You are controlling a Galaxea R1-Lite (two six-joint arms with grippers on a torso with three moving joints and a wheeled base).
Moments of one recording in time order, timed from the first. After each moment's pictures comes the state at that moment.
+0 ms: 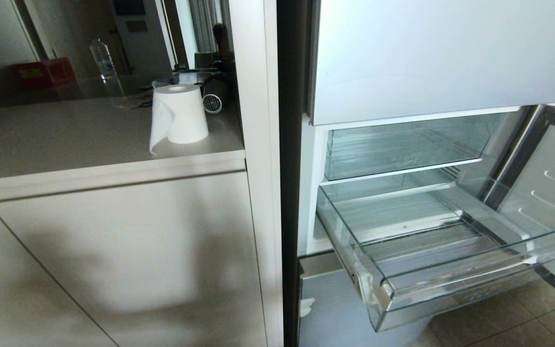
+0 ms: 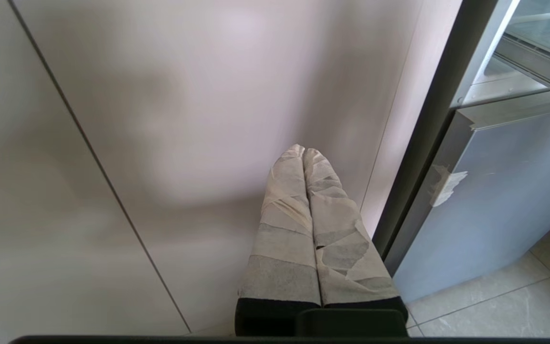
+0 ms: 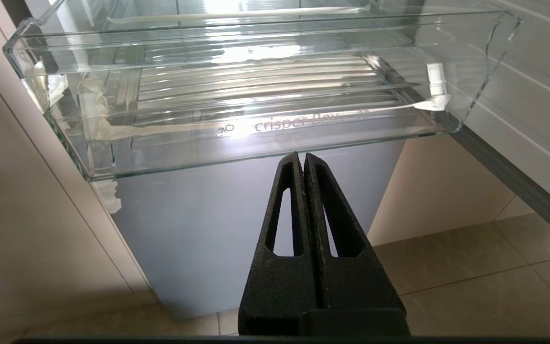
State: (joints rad) left arm -0.01 0.00 0.00 0.00 0.00 0.00; right arm 0.00 0.00 0.00 0.00 0.00 -0.01
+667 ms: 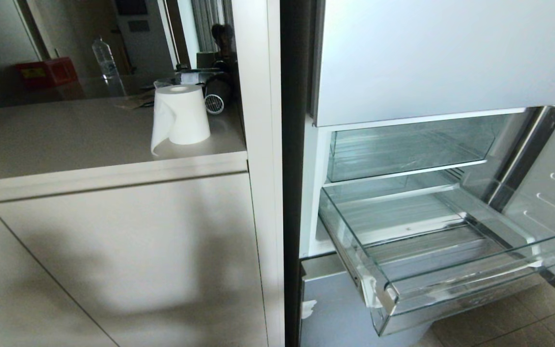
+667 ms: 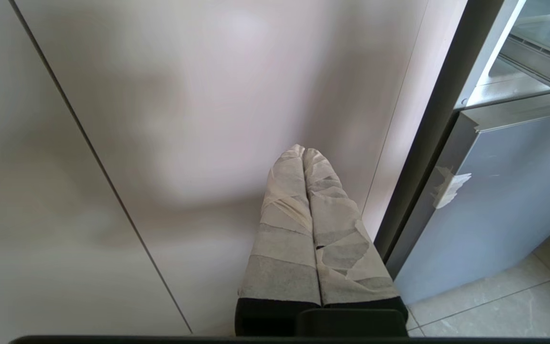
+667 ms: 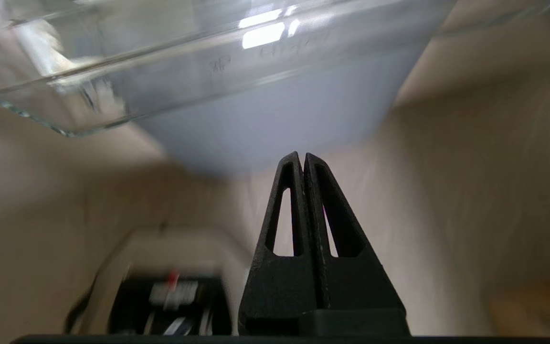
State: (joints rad) left arm -0.01 0.00 0.00 0.00 0.00 0.00; right arm 0.01 0.77 -0.24 0.01 0.00 0.09
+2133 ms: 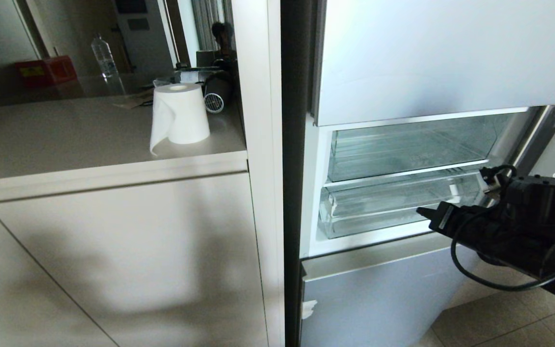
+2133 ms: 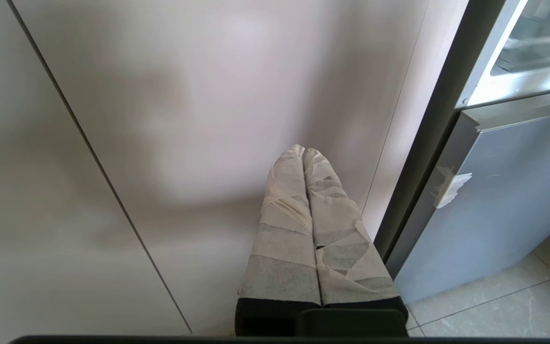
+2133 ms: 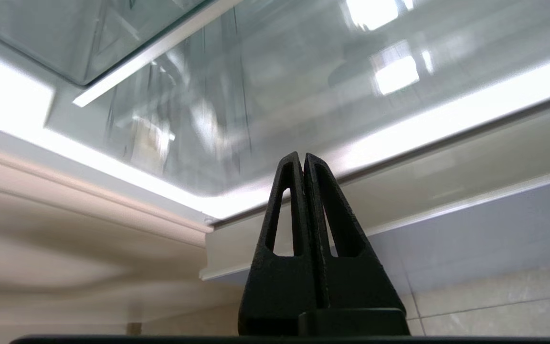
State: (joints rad) left arm -0.01 0.00 0.00 0.00 0.00 0.00; right arm 0.16 1.72 -0.57 -0.88 0.12 0.49
